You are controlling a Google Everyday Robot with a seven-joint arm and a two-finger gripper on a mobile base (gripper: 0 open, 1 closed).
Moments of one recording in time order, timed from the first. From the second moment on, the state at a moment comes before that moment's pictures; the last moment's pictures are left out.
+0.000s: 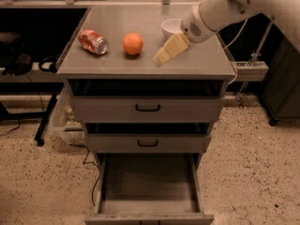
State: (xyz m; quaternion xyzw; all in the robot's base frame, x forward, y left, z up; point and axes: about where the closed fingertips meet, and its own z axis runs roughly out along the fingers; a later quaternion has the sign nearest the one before) arm 0.669 -0.078 0.932 -0.46 0.80 0.12 0.36
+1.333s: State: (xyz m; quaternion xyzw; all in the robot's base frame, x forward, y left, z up) arm 0.785 0.010 0.870 -0.43 0.81 0.15 0.37
